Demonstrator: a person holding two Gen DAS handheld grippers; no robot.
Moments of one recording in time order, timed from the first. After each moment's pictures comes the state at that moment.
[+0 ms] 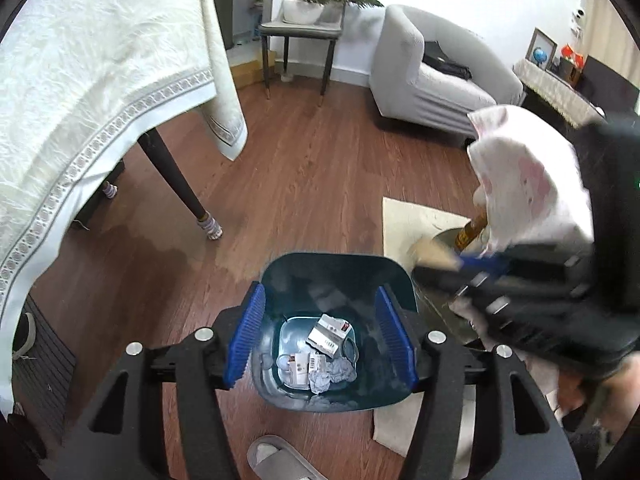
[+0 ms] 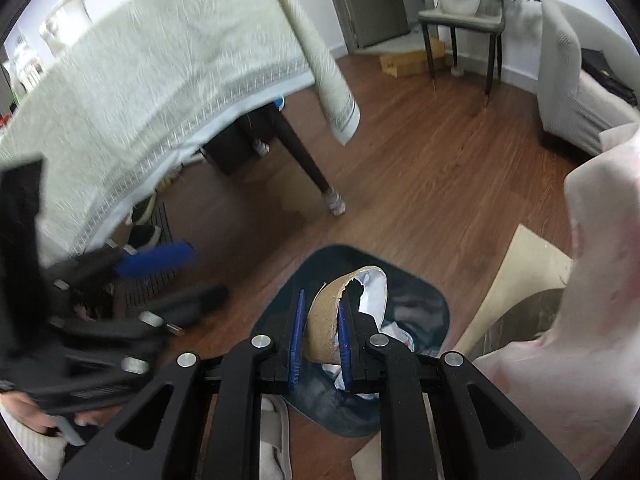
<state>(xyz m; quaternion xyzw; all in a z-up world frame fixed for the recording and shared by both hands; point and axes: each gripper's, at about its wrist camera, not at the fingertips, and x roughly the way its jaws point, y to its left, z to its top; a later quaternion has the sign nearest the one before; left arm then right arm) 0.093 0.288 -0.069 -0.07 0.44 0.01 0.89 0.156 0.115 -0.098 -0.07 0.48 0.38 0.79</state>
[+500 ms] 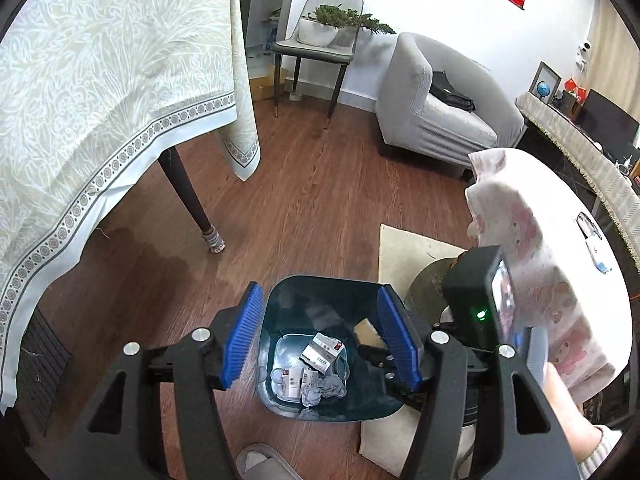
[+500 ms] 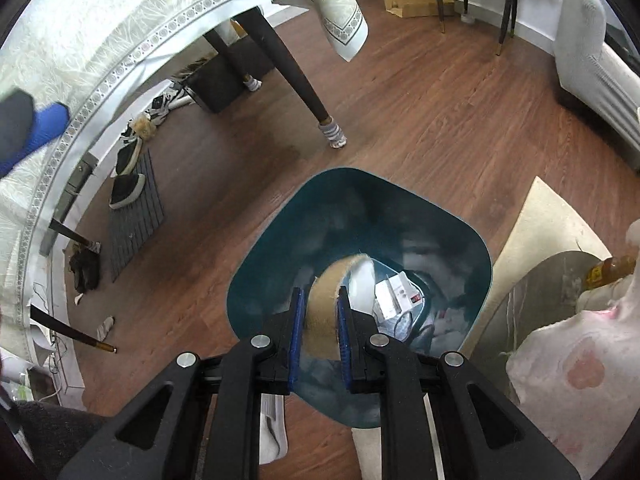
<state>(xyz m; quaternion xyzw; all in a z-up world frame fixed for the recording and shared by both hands) 0.085 0.305 -0.042 -0.10 0.41 0.01 0.91 0.155 0.143 -0.166 -0.10 0.55 0.36 0.75</state>
